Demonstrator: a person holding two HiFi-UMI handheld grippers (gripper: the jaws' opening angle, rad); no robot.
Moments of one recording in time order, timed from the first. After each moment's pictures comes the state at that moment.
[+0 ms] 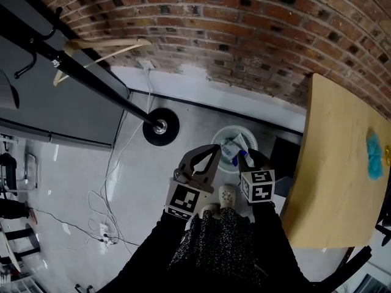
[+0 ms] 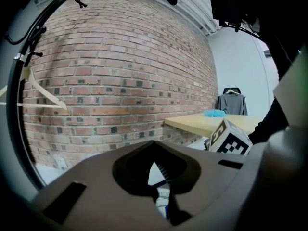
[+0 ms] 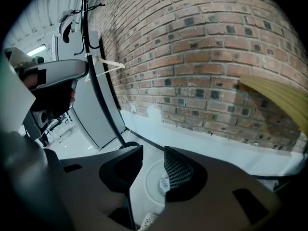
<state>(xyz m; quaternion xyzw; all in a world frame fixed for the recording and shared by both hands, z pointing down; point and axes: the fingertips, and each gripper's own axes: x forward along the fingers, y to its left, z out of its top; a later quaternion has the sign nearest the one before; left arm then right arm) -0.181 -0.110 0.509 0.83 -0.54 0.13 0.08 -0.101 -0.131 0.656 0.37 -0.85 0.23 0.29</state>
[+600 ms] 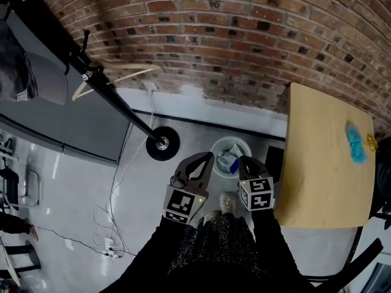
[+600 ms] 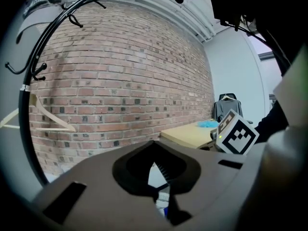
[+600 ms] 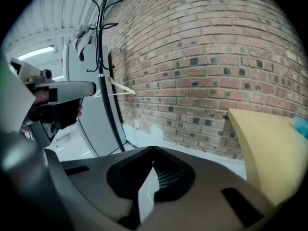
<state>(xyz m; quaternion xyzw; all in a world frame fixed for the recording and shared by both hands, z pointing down) -0.188 -0.055 0.418 0.83 -0.54 0.11 0.06 -0.098 -0.087 0.529 0.40 -0.87 0.18 0.24</state>
